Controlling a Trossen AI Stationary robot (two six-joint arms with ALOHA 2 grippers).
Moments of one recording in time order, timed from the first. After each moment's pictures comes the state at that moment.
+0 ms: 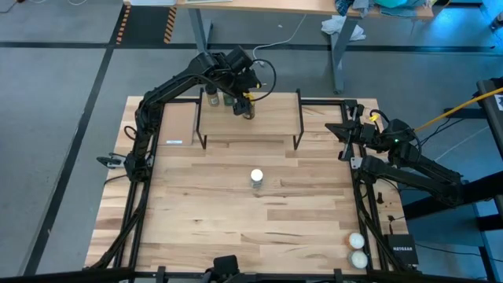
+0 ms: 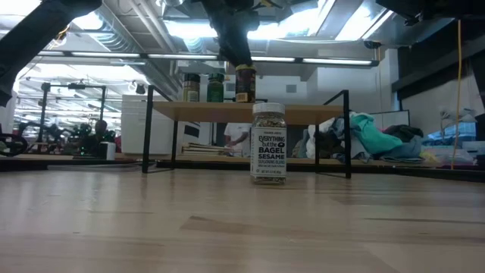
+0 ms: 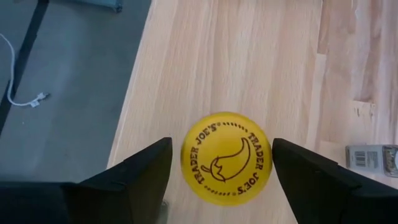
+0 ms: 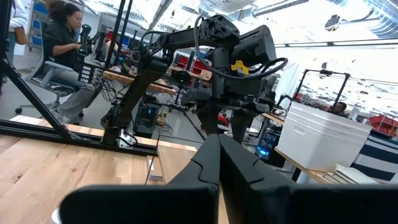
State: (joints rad) left arm 0.52 2.06 2.35 -1.29 0.11 0.31; right arm -0.44 0.27 0.45 0.00 -0.23 -0.28
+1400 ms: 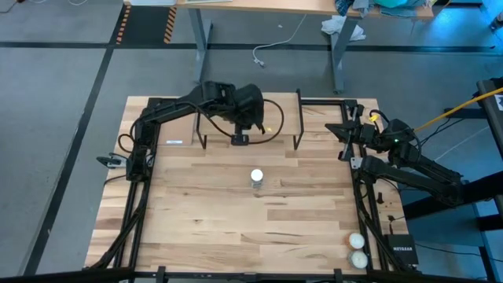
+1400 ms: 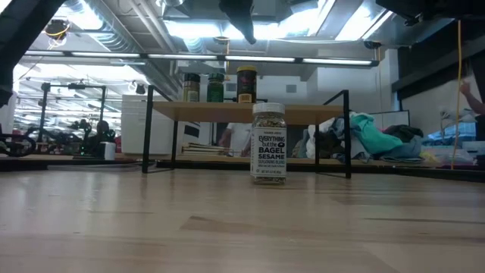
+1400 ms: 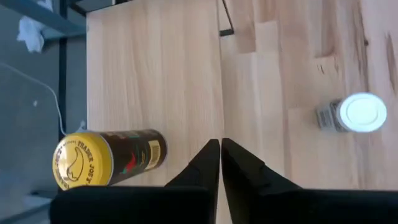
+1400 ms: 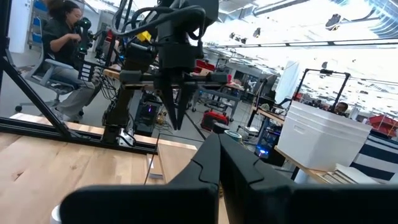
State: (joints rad) left arm 0.20 2.00 2.35 -1.38 -0.19 0.36; right arm -0.44 0.27 0.45 0.00 -0.23 -0.28
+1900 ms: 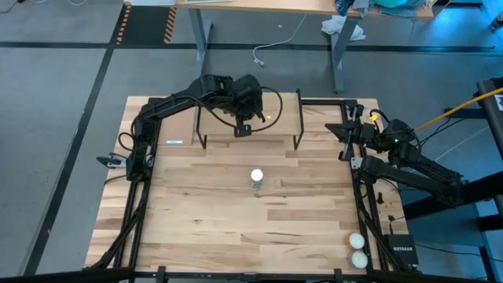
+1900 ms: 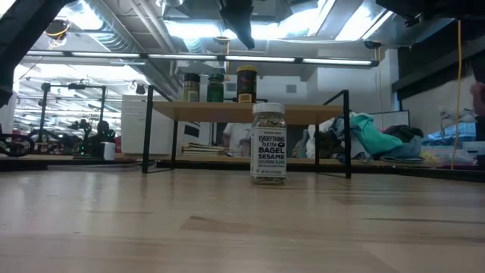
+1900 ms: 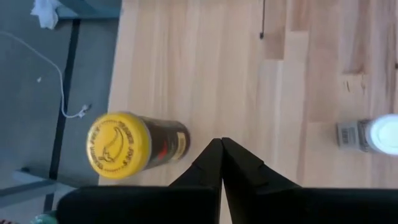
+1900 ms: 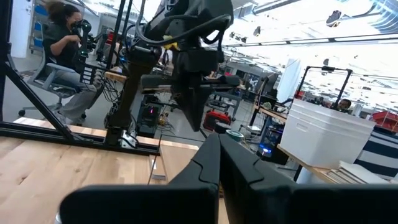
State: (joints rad) left arm 0.26 2.00 2.34 -1.35 -0.19 0.27; right arm -0.44 0.27 0.45 0.00 -0.23 -0.26
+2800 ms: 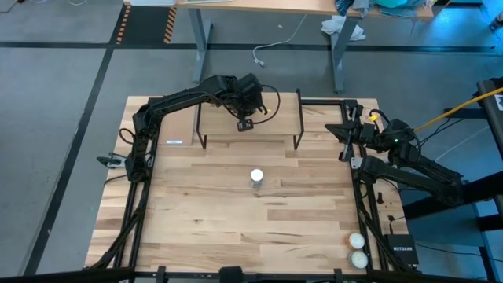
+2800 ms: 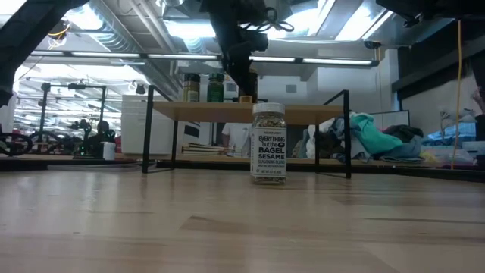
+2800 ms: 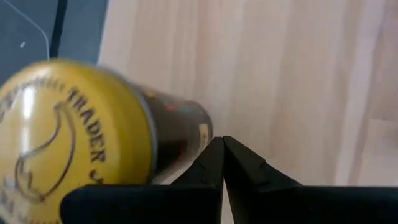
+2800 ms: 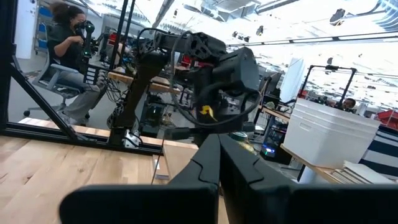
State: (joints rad) left arm 0.40 2.00 2.03 -1.10 -0.13 0.30; right arm -0.44 0.27 0.45 -0.01 -0.24 -0.25
